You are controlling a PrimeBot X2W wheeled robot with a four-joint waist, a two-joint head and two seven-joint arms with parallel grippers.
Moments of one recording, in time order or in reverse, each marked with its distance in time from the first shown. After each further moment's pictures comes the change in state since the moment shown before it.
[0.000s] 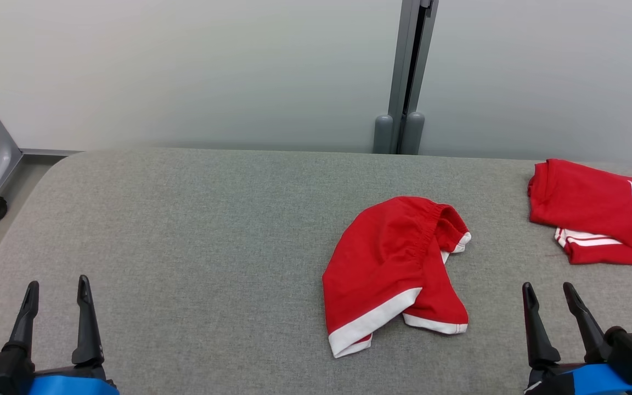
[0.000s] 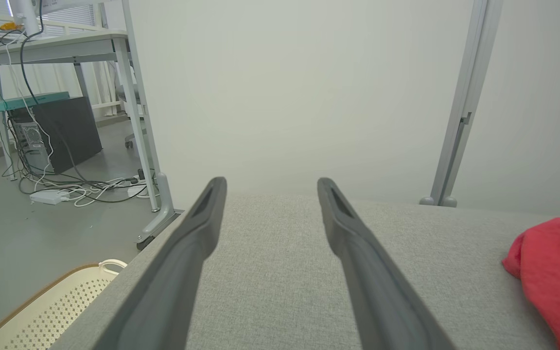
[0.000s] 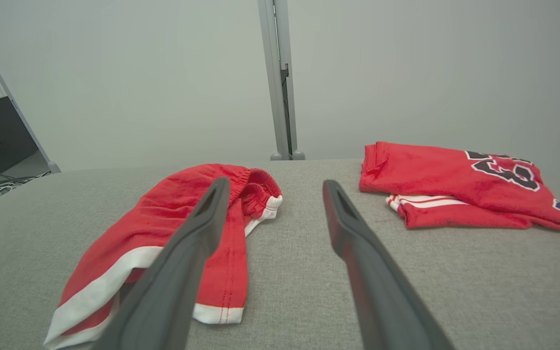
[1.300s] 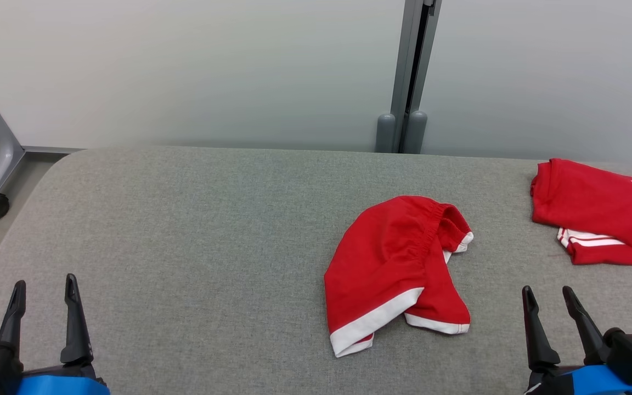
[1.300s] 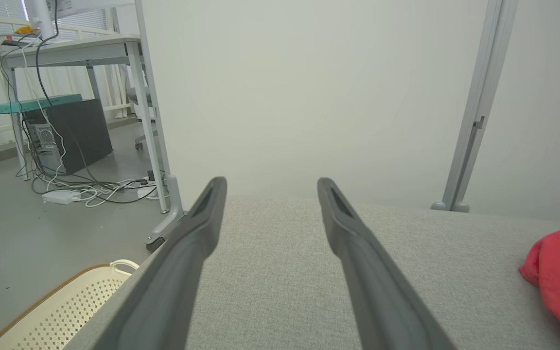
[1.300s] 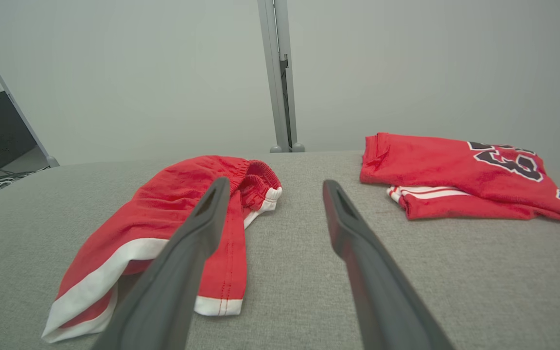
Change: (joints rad) left arm 0.003 0.000 0.033 0.009 0.001 -0.013 -0.012; right arm 0.000 0.000 -0.004 0.015 0.003 0.000 0.008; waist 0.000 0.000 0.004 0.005
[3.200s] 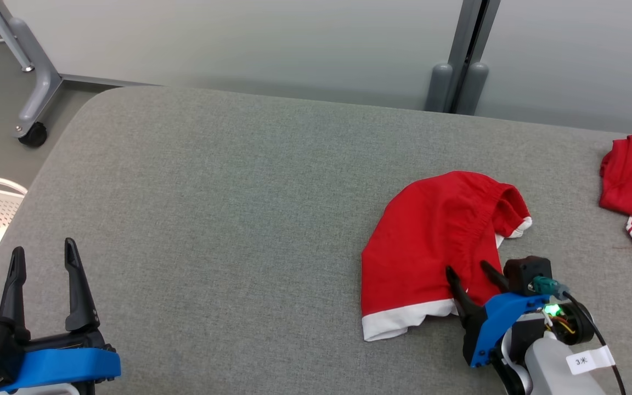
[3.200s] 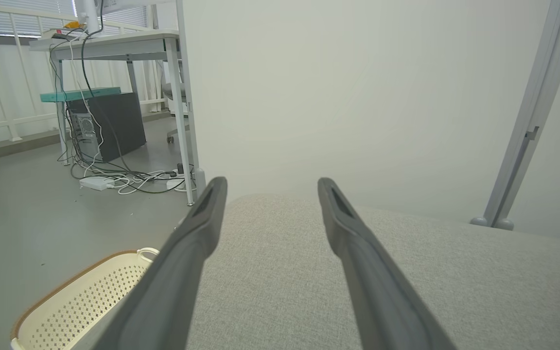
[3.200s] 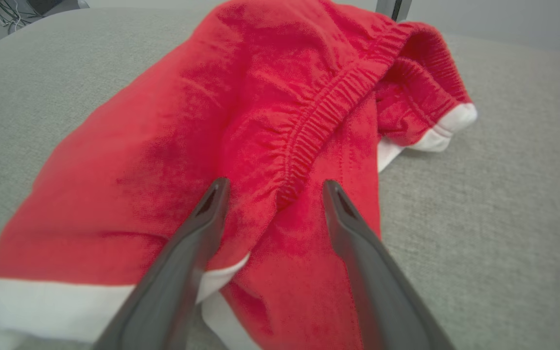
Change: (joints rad) left arm -0.077 -0.161 0.127 -0.004 0.122 -0.093 -0.001; right arm -0.421 -0.016 0.181 0.567 -0.052 0.000 0.124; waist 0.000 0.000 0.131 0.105
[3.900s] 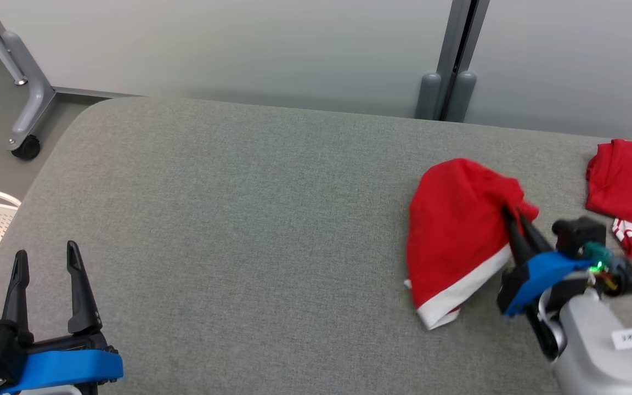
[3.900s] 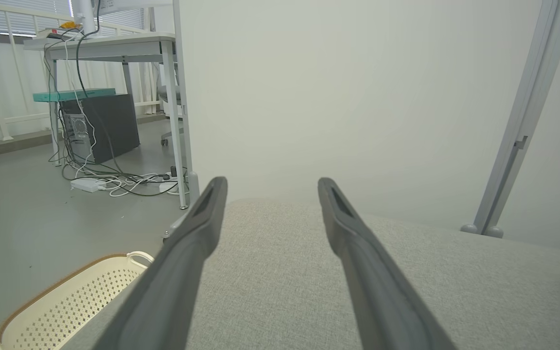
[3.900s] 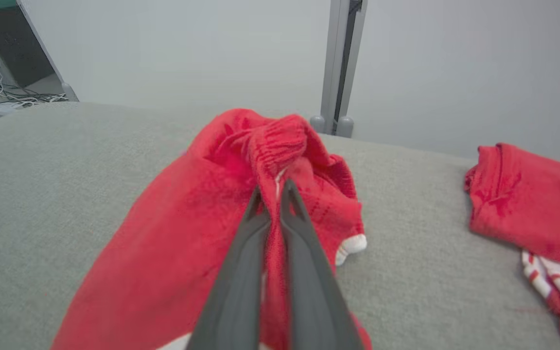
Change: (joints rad) left arm -0.005 -0.064 0.061 0.024 0.054 -0.054 0.000; right arm -0.100 -0.089 -0.001 0.042 0.050 0.000 -0.170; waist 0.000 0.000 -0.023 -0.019
